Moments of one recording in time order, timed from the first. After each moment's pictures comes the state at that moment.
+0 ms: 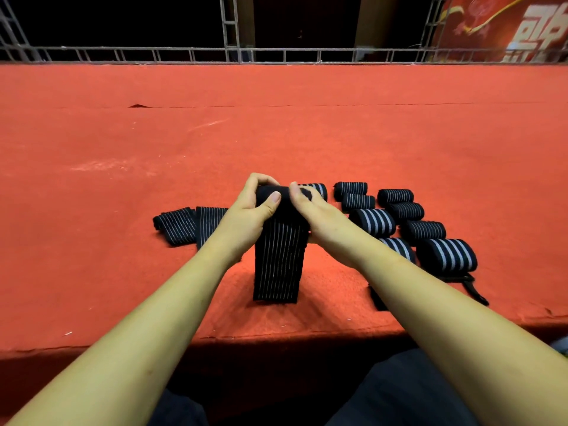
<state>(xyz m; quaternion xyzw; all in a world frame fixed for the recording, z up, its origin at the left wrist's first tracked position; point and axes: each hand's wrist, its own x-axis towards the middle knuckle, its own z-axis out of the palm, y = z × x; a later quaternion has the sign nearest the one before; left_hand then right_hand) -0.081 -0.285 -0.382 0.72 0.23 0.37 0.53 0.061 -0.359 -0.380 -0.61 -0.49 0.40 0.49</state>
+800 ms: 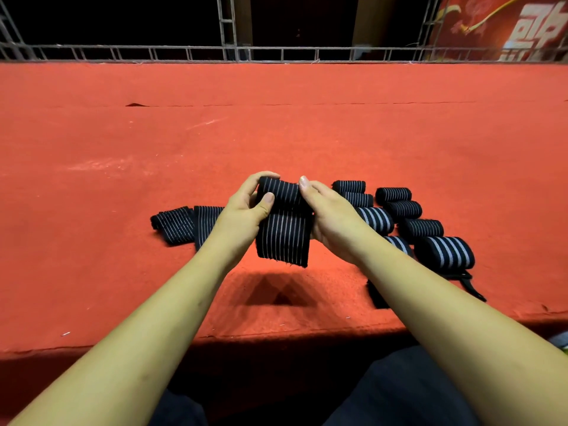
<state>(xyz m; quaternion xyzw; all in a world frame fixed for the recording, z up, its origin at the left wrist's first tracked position) -0.080 -0.285 -0.389 0.67 0.22 0.40 0.59 0.067 -0.358 -0.381 -0.54 -0.43 0.42 0.59</state>
